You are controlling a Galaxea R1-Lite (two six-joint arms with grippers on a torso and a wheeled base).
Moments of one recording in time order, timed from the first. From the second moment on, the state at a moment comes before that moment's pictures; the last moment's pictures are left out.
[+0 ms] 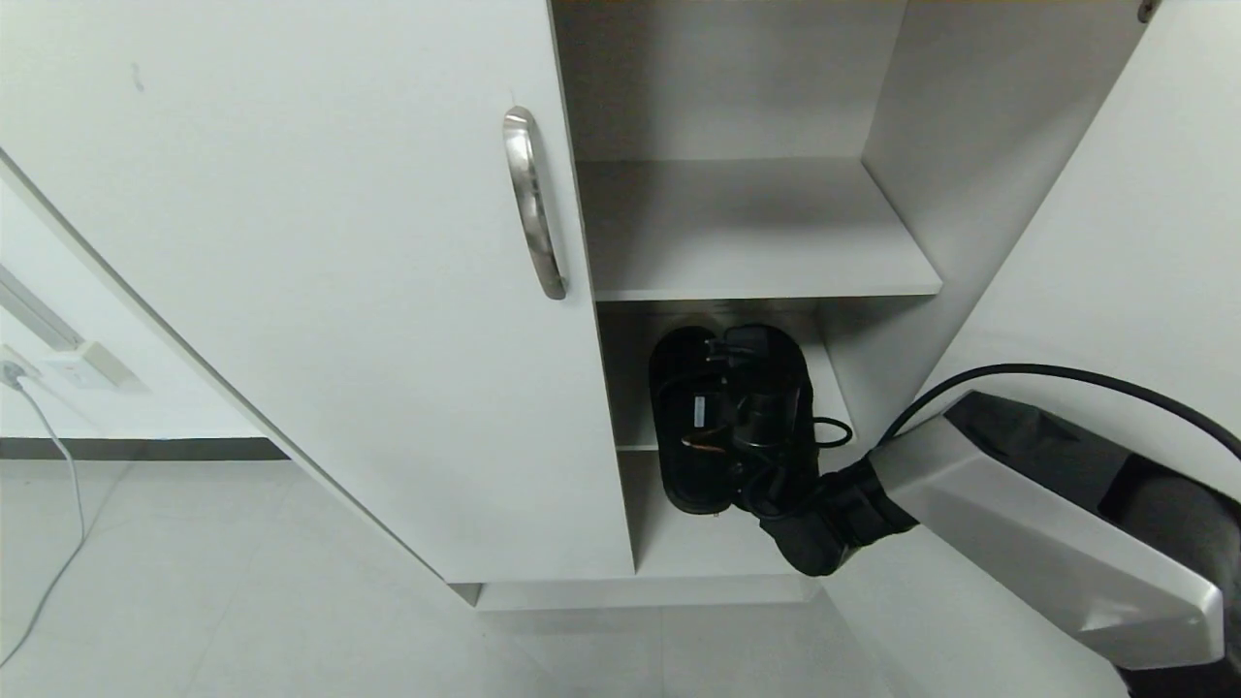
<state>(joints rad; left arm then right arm) 0.00 0.00 0.00 0.00 0.00 -0.01 0.68 2.43 -1.48 -1.02 -0.66 -0.01</state>
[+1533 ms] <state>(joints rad) 0.00 0.00 0.00 0.00 0.00 -0.01 0.62 2.57 -1.86 -0.81 -0.67 0.00</state>
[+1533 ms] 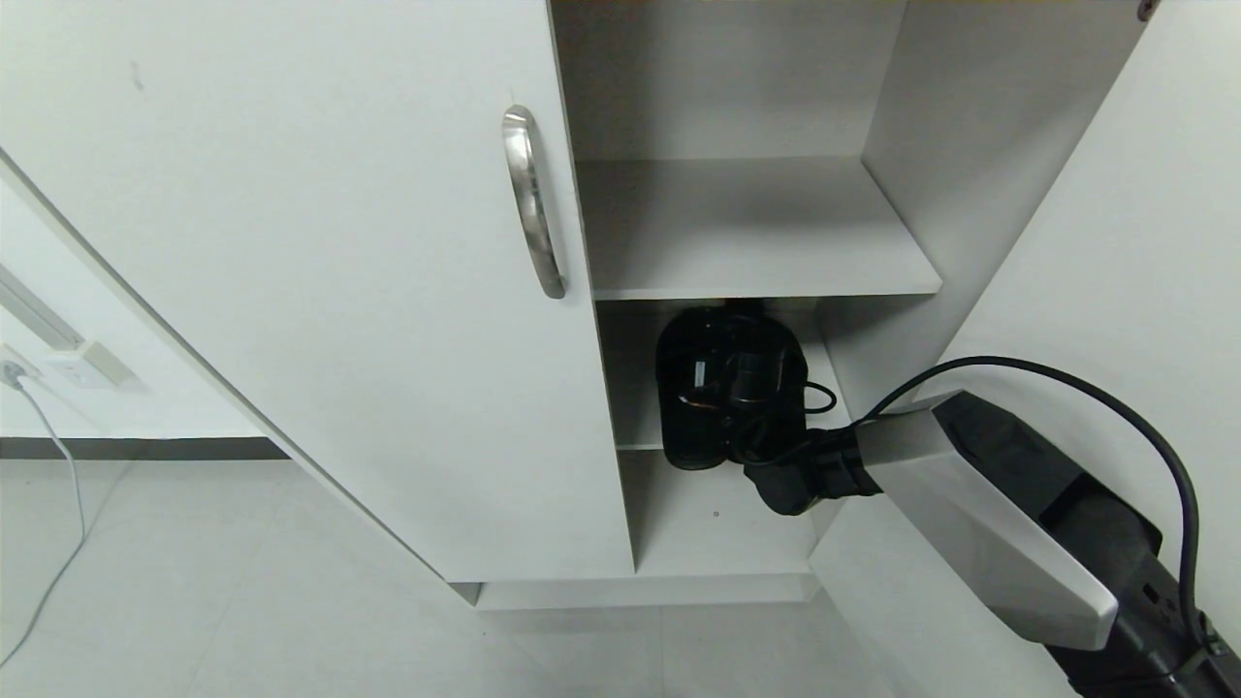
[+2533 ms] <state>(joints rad) 0.00 0.00 0.00 0.00 -0.01 -0.01 0.74 2.30 -1.20 -1.13 -0.67 0.00</state>
